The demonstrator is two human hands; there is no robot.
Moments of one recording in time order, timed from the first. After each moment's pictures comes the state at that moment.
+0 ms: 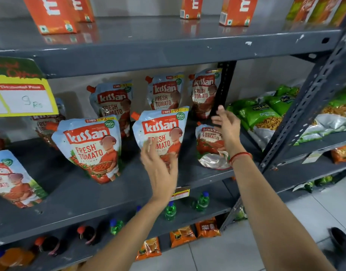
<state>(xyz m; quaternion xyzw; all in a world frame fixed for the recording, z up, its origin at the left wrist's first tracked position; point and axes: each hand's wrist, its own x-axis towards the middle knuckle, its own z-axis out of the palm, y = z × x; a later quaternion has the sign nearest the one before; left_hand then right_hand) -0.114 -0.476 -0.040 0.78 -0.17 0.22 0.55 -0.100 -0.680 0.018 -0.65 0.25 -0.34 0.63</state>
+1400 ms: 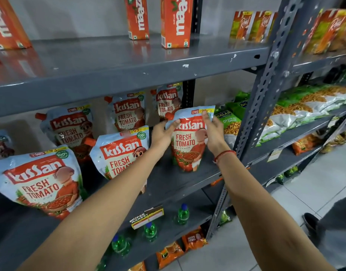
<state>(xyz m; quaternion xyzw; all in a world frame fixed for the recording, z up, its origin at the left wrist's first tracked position) -0.035 -0.620 0.034 0.70 -0.25 -0.13 0.65 -0.116 -0.753 0.031 -0.55 0.23 -0.35 0.72</state>
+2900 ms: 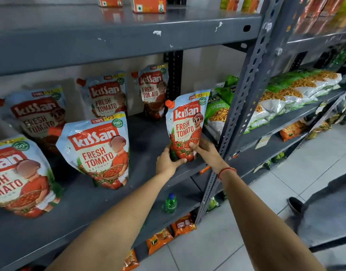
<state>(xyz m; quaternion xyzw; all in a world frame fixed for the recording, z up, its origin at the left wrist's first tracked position) -0.091 -0.645 -0.089 0.83 -0.25 -0.17 0.47 -0.172 -0.786 -0.083 -0.71 0.22 -0.17 0.64</state>
